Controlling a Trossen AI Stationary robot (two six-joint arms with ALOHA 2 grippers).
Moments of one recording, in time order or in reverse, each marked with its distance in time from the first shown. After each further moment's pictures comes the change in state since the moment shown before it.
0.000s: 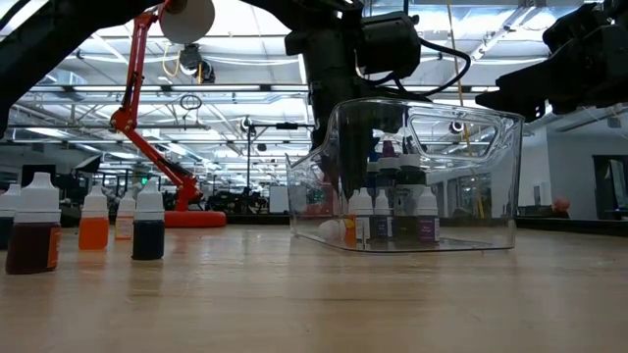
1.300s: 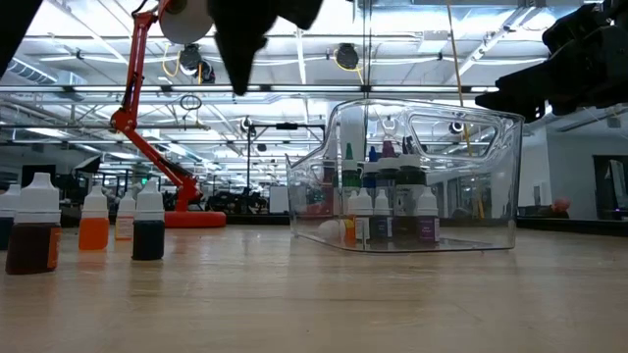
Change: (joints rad) left arm -0.190 -0.294 0.003 -0.567 -0.161 -0.356; right arm 0.000 0.004 0.000 0.000 0.000 0.000
